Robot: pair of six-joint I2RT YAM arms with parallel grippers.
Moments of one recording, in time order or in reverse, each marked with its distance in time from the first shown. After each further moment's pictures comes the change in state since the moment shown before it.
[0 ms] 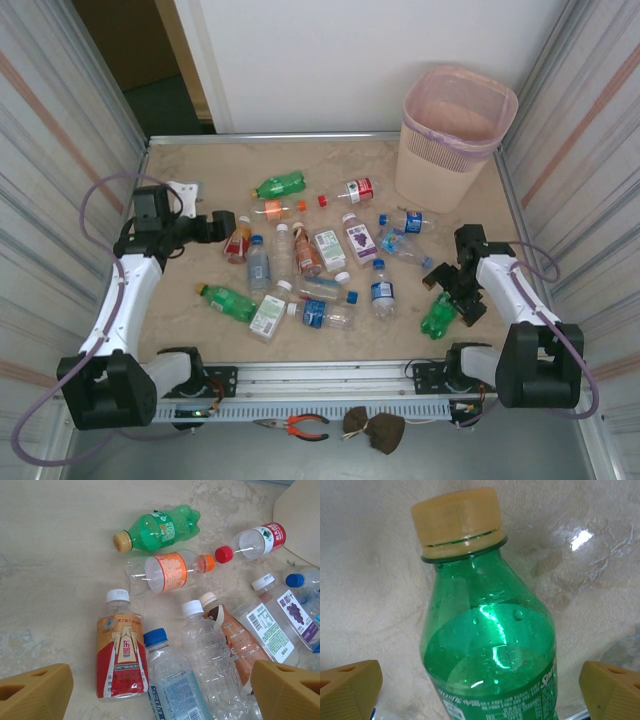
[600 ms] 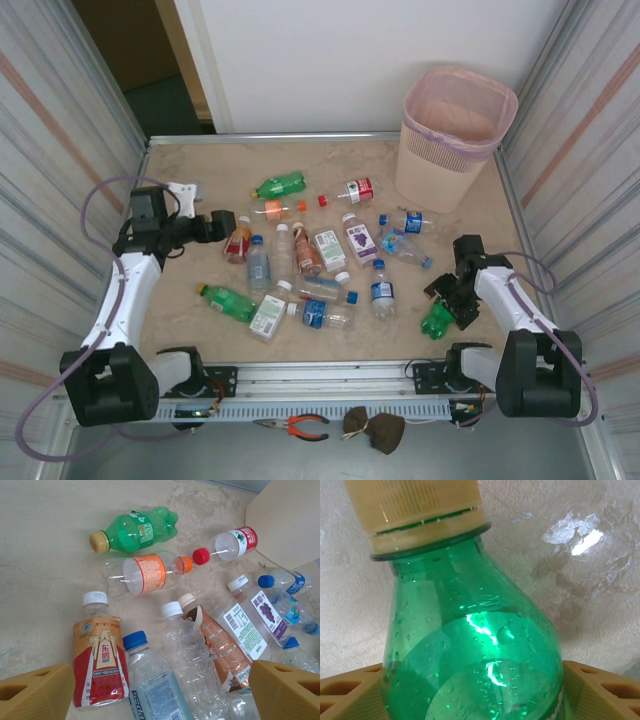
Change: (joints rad) left arm 0.039 0.025 -0.017 0.041 0.140 -0.013; right arm 0.000 -0.050 -0.111 0.100 -0.014 0.023
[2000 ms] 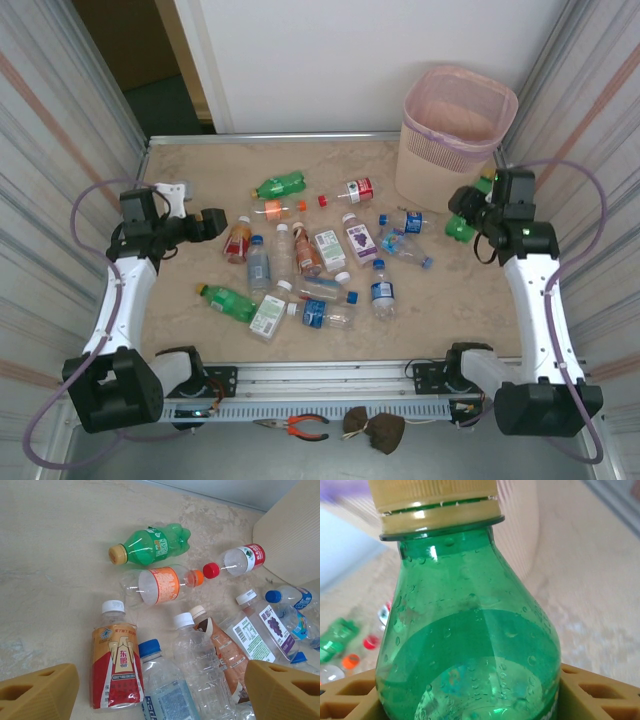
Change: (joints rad) left arm 0.066 -0.030 -0.021 0.038 0.007 -0.007; right arm -0.021 -0.071 0.631 0.114 0.079 -0.368
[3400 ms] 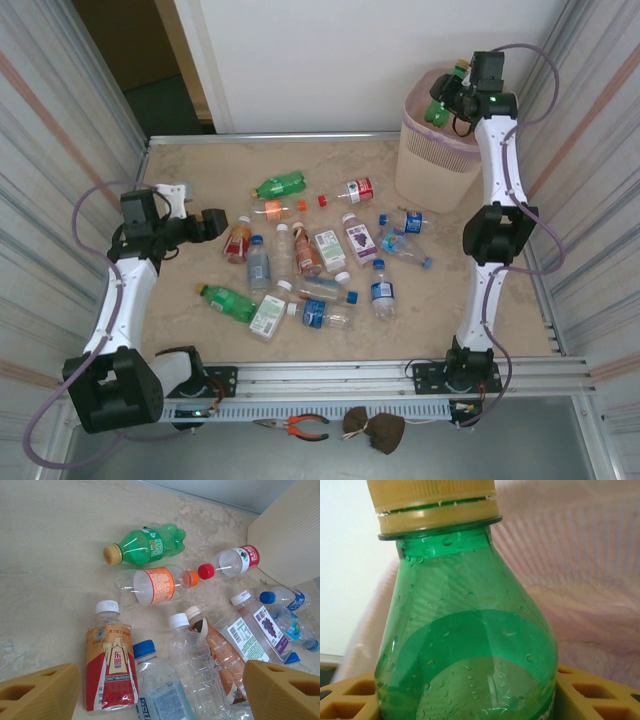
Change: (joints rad) left arm 0.000 -0.002 -0.016 0.021 0.020 -0.020; right arm -0.005 1.213 1.311 0.006 -0.147 0.023
